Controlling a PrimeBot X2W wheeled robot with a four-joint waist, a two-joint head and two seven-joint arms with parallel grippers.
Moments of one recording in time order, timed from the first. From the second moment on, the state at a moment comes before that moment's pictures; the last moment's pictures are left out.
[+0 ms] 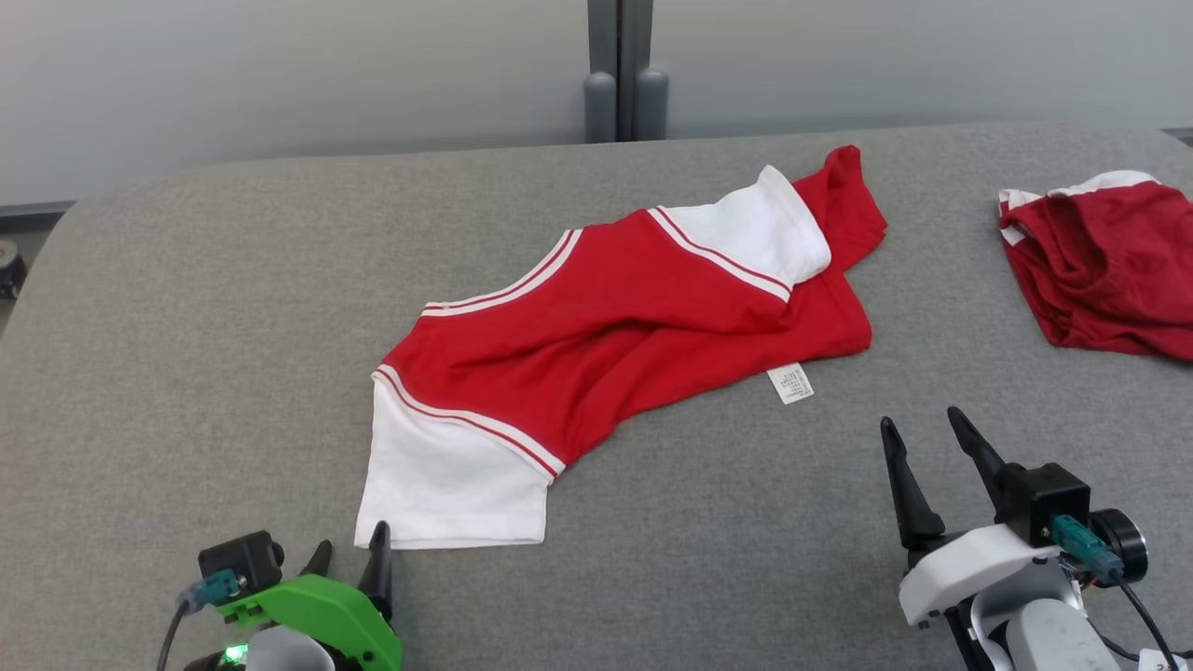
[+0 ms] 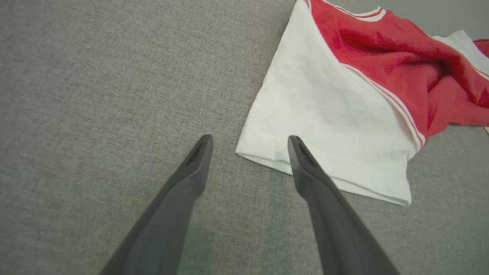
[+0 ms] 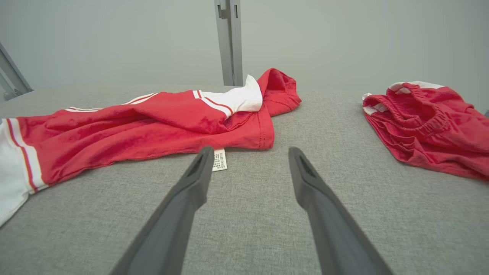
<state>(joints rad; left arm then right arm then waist) -0.14 0.09 -0.12 0.56 -0.55 -0.09 0.01 -0.13 -0.05 -0.01 0.33 0.08 0.13 -0.26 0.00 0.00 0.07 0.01</state>
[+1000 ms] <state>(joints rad) -0.26 0.06 -0.20 0.60 -0.68 -0.13 -0.09 -0.29 -0.05 -0.06 0.43 -0.05 0.13 -0.19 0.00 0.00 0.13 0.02</state>
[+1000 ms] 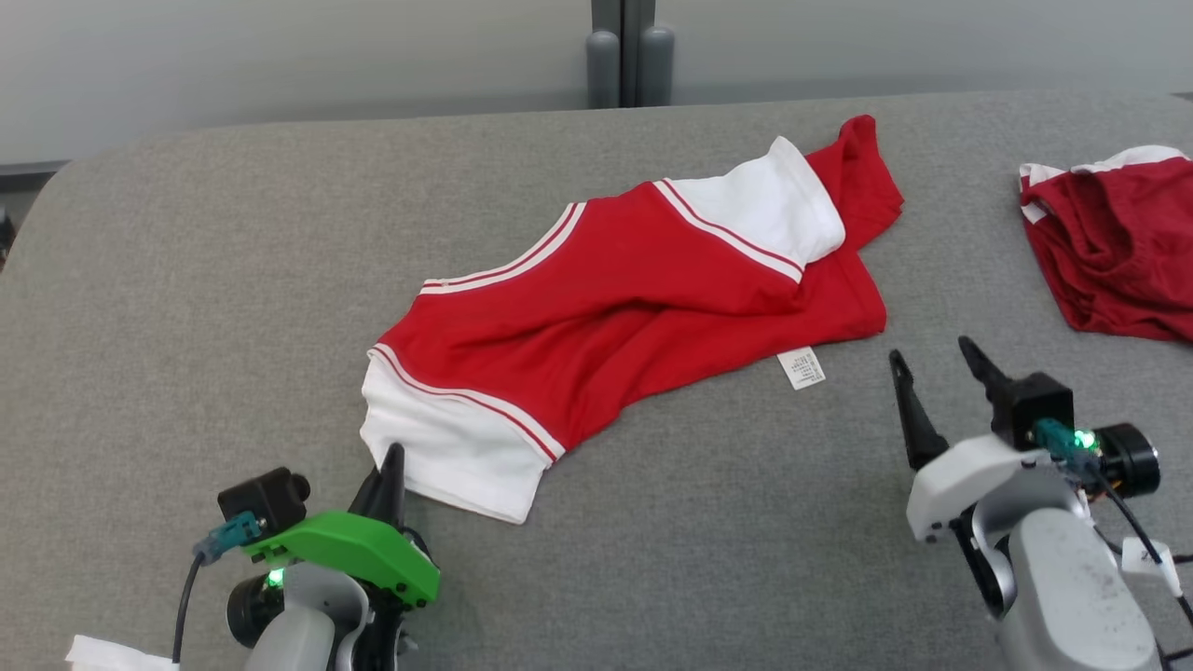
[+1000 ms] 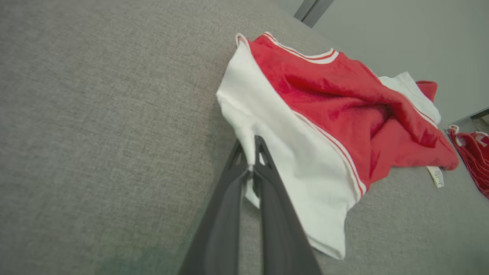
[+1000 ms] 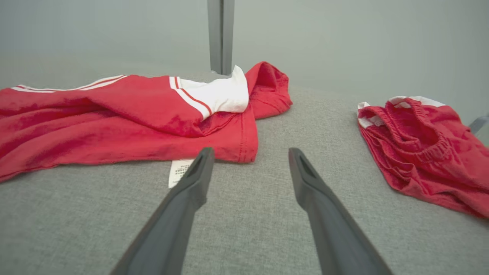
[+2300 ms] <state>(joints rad) -0.33 0.11 -0.24 0.29 -0.77 -0.12 -0.10 -0.76 -0.05 -0.03 0.84 0.26 0.13 0.00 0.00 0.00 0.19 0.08</state>
